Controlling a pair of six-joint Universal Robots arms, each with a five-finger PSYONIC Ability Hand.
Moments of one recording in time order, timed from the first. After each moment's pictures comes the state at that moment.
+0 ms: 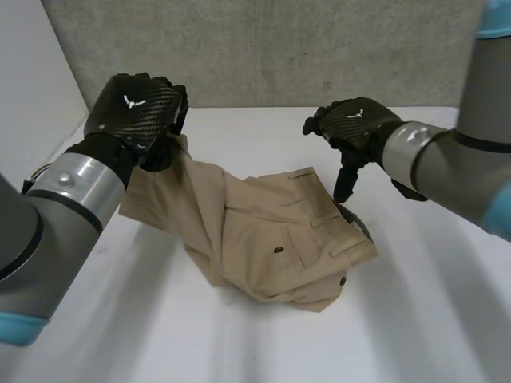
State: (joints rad) left arm 4.23 -1.64 -1.61 3.34 -1.51 3.46; right arm 2.02 -1.12 1.01 0.43 1.34 2.71; left_hand 1.15 1.20 1.19 1.20 0.97; right_hand 0.20 0.22 0.21 0.23 0.06
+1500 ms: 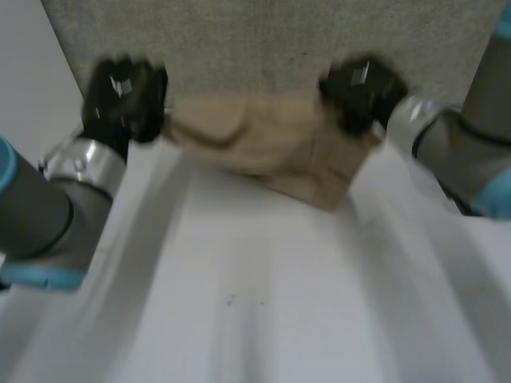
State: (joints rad) left arm 4.31 -1.78 -1.65 3.66 -1.51 3.45; right arm 1.97 -1.07 0.98 0.21 1.25 2.62; left_hand 1.15 1.20 1.19 1.20 0.97; right_hand 0.98 1.17 1.18 1.19 0.99
